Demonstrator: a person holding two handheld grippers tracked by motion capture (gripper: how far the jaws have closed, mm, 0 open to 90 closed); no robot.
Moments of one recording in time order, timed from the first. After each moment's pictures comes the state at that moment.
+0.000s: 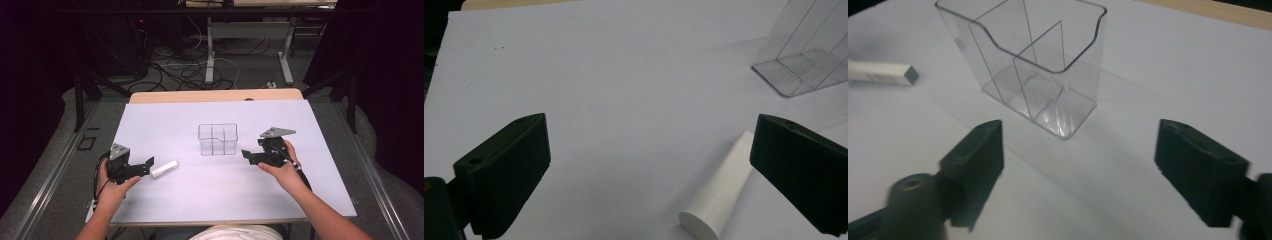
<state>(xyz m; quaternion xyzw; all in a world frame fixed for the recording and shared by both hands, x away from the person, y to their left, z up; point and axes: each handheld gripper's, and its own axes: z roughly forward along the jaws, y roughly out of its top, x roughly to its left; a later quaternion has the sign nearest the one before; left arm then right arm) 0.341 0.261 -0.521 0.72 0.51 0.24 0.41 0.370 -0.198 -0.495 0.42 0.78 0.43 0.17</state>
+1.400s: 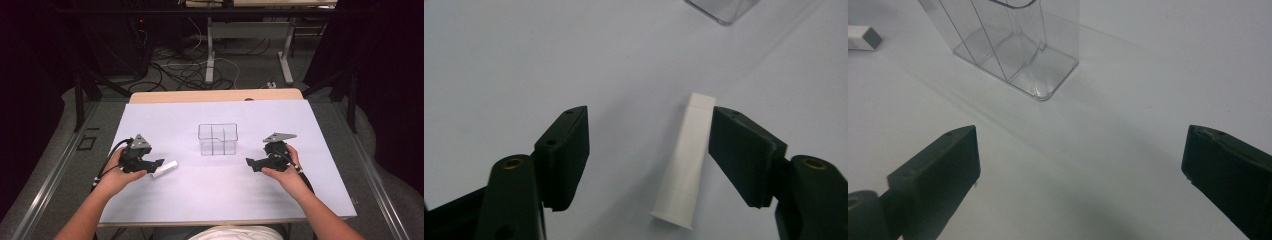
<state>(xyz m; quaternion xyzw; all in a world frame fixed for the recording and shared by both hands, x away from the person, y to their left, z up) 0.372 0.229 -0.505 0.87 0.35 0.16 0.30 0.372 -0.212 -0.519 0.44 0.79 0.39 0.16</state>
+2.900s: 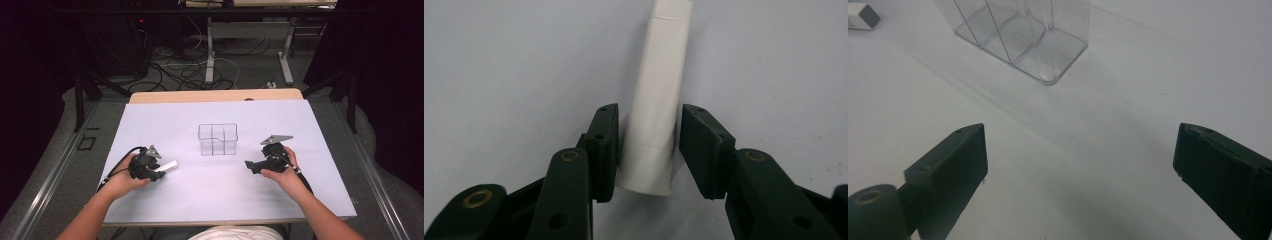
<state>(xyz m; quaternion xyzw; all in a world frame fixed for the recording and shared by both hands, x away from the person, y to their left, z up) 0.375 0.216 -0.536 0.92 0.31 0.08 0.21 0.372 -0.209 -0.527 0.43 0.81 0.37 0.15</state>
